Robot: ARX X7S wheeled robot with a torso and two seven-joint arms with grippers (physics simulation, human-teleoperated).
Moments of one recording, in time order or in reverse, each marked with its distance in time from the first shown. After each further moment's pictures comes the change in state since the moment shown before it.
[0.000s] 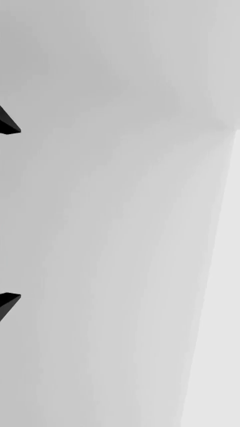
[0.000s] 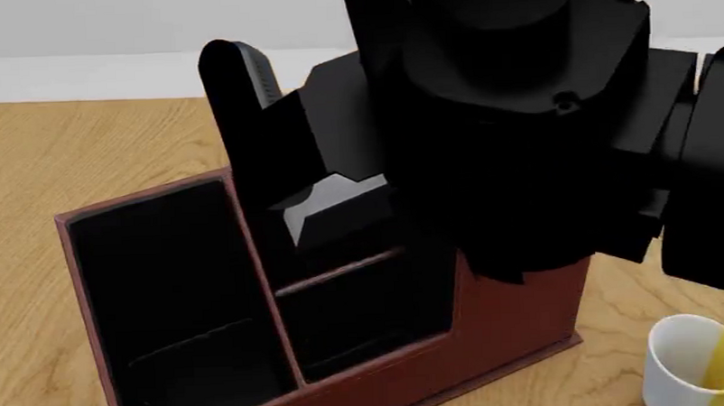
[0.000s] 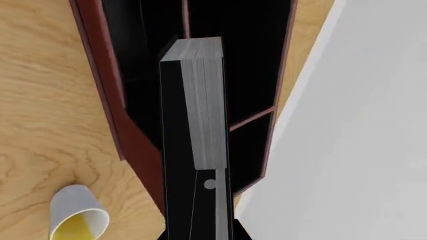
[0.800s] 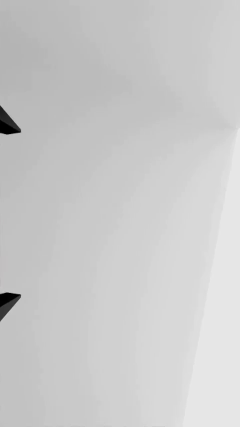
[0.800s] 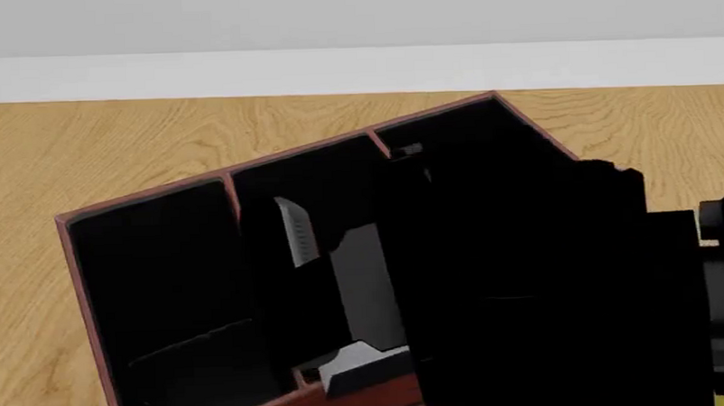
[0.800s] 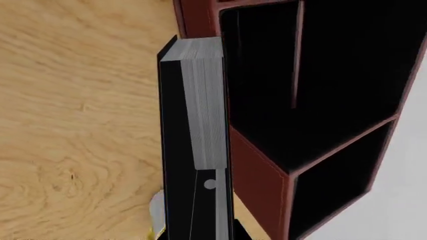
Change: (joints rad) left arm -0.028 0.027 0.013 -0.005 0.012 -0.037 0.012; right arm -0.030 0.091 0.027 -0.418 0.228 0.380 0.127
